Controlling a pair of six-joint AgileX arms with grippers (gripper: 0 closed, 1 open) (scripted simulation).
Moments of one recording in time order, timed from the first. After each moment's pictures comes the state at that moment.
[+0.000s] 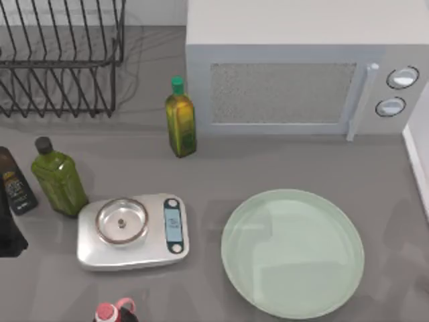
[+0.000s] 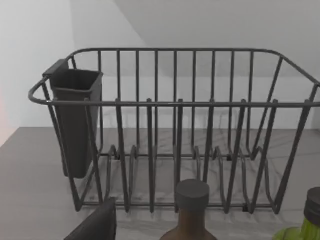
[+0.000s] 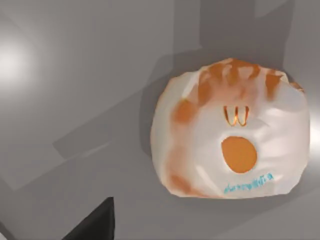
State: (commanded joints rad) left arm 0.00 0.00 0.00 0.00 0.00 0.00; right arm 0.04 1.33 0.75 -0.99 0.00 -1.01
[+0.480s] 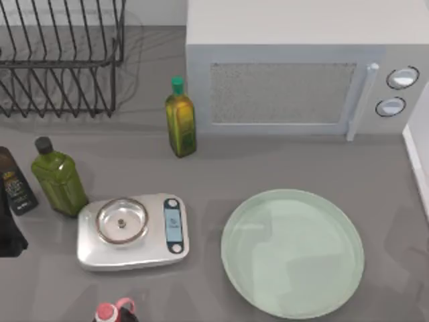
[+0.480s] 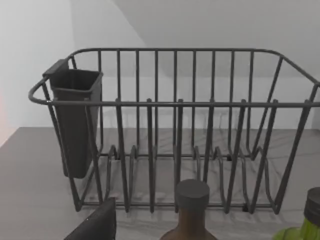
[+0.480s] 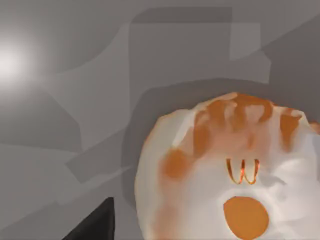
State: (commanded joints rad) left arm 0.00 0.00 0.00 0.00 0.00 0.00; right arm 0.04 1.41 0.66 -0.82 0.00 -1.01
